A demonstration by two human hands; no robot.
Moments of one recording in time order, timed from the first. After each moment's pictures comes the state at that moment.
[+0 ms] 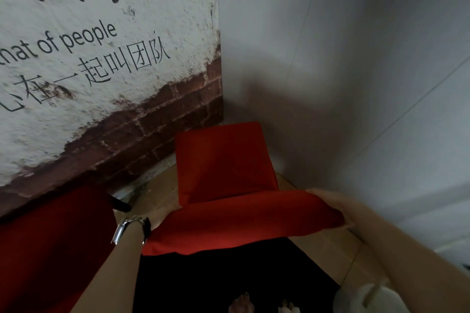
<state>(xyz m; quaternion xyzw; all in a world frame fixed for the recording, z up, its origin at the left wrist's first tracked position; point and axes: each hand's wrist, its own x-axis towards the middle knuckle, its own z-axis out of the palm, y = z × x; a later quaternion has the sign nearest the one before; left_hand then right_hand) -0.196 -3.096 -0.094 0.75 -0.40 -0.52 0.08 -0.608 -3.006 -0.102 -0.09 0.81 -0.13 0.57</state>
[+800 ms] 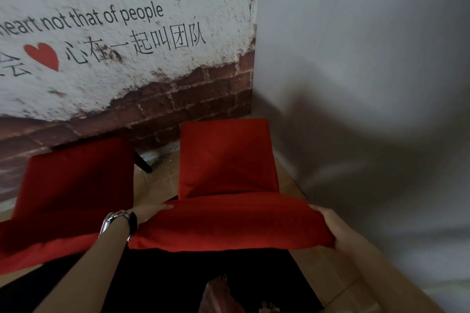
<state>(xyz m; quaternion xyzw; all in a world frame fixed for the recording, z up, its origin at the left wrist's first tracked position) -0.250 -2.957 -0.099 0.81 -0.30 -0.51 0.06 -0.676 -2.926 -0.141 -0.11 0.72 -0.23 0.65</state>
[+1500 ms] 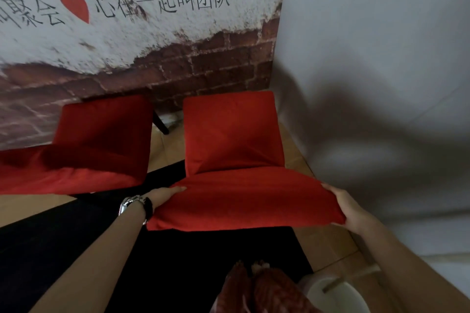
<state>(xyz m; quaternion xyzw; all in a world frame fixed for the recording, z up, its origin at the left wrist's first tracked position) -0.289 -2.851 -0.105 0.80 -0.22 -0.56 0.08 -0.714 -2.880 -0.147 -0.15 0.71 -0.21 0.66</state>
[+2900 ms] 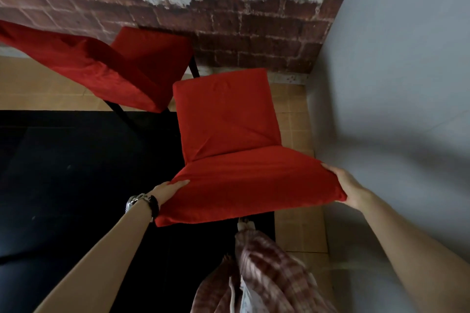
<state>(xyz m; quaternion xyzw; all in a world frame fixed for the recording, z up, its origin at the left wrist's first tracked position) -0.451 -2.673 -0.139 0.81 -0.03 -0.55 0.21 -0.814 -2.897 -0.137 -0.34 0.67 -0.05 0.65</state>
